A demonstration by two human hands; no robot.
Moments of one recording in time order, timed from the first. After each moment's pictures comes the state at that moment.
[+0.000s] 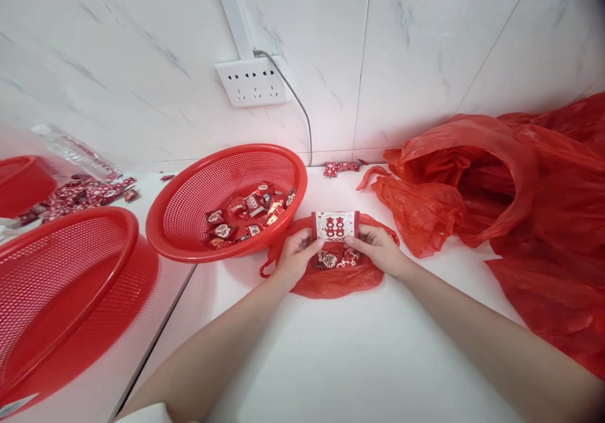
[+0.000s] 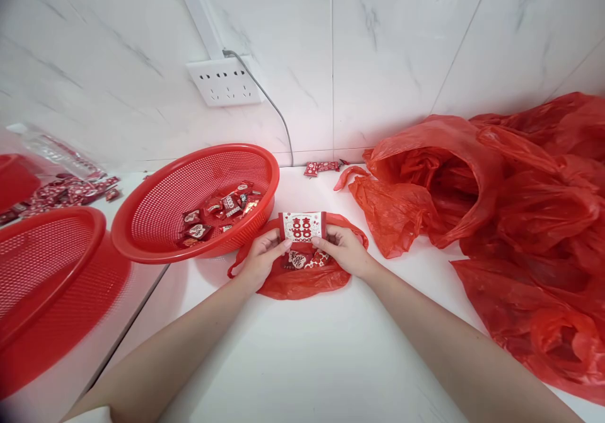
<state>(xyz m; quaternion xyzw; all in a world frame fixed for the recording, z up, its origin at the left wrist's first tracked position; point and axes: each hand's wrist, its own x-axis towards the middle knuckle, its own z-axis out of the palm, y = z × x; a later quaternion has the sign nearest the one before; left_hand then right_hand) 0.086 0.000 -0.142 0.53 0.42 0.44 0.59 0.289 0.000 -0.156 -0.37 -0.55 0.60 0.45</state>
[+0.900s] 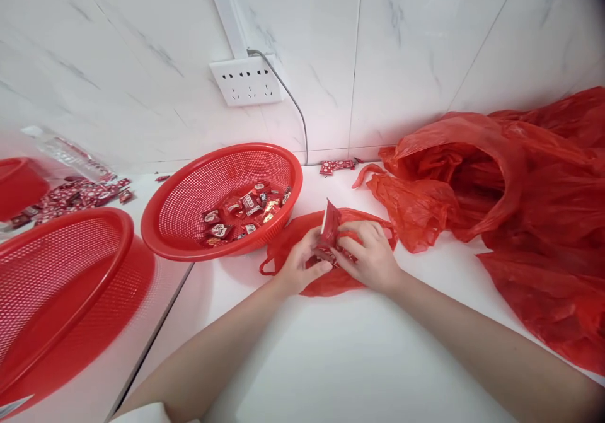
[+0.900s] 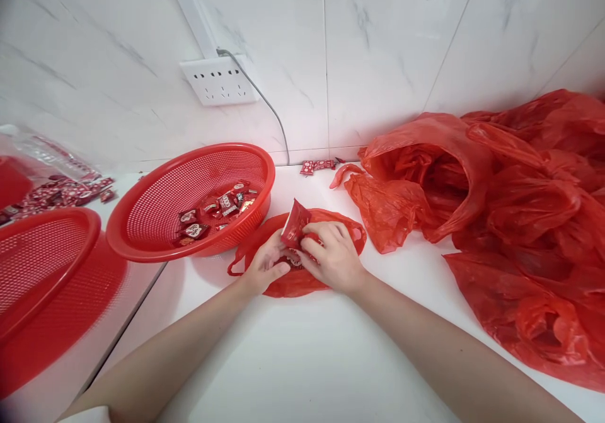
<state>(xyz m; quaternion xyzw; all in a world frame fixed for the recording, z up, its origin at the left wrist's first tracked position) 0.089 -0.012 -0.144 0.62 0.27 0.40 0.61 0.278 -0.026 -0.149 -0.39 -0.81 -0.05 0.44</state>
